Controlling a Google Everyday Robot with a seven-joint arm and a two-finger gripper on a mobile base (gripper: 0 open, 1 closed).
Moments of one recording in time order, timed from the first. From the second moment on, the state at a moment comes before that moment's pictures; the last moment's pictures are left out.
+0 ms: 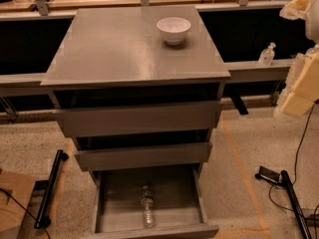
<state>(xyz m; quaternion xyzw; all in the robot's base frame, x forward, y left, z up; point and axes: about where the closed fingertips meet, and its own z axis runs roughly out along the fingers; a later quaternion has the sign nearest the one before) 0.427 -0.196 1.036 -0.60 0.76 -0.09 0.23</state>
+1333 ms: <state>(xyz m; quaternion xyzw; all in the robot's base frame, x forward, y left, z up) 0.425 -0.201 0.950 -0.56 0.80 -0.04 0.21</state>
